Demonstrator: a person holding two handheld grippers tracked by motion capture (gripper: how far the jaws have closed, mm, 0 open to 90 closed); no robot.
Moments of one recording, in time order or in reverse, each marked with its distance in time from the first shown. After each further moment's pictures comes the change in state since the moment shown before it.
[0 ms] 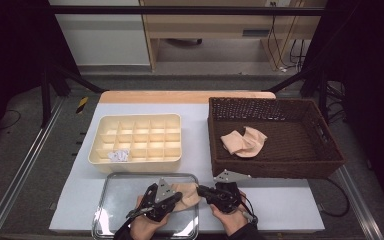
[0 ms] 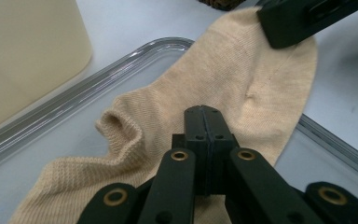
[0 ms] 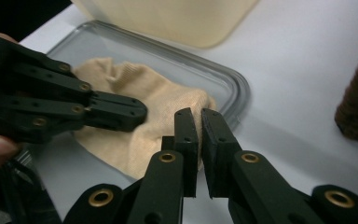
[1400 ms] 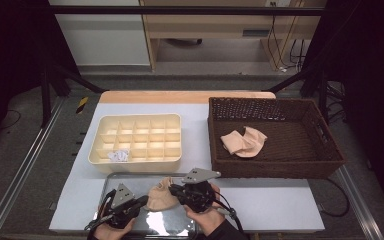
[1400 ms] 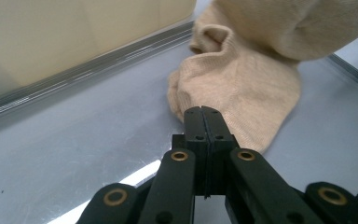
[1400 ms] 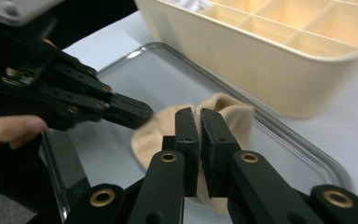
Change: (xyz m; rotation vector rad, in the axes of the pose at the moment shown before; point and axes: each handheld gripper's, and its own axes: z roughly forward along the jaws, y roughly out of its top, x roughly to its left) left arm 0.045 -0.044 -0.069 -0.007 0.082 -0.134; right arm 0.066 0.039 0.025 -0.002 0.081 -0.193
